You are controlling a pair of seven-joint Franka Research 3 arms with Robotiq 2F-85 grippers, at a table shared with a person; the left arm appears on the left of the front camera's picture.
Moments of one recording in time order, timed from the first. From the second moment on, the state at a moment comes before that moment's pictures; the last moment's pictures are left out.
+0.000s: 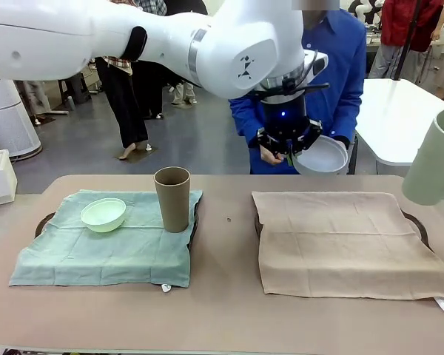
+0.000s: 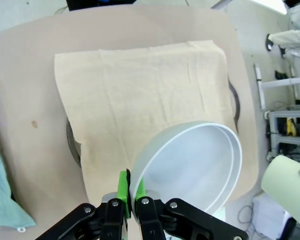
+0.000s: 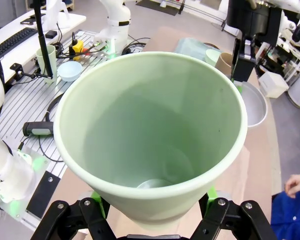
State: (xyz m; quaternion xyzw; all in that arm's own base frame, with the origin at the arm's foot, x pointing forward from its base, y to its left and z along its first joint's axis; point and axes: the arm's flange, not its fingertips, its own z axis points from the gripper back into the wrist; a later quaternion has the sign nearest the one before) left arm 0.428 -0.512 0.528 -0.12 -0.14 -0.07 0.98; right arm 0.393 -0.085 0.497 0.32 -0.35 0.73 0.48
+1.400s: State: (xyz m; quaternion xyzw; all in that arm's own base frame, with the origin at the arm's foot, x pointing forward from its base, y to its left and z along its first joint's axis) left arm 0.471 -0.506 0.397 -0.14 -0.09 -0.10 0.98; right arm 0.496 -0.075 0.343 0.38 -0.34 0.67 0.54
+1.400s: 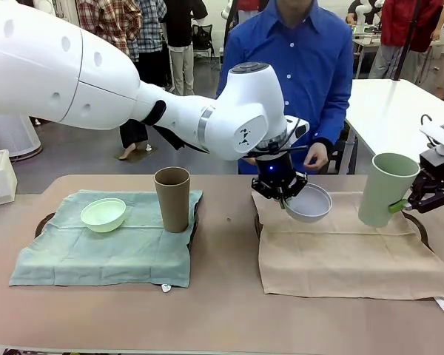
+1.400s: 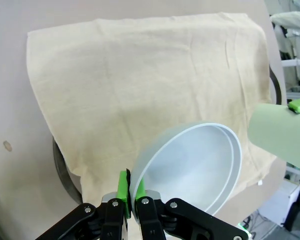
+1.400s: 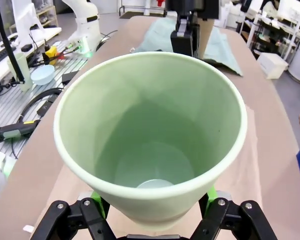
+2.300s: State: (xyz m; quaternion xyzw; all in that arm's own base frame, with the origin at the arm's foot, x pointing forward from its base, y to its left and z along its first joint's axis) left arm 0.480 -0.506 0.373 -0.14 -0.08 -0.10 0.98; right arm 0.506 -0.078 0.315 0.39 -0.34 0.66 0.54
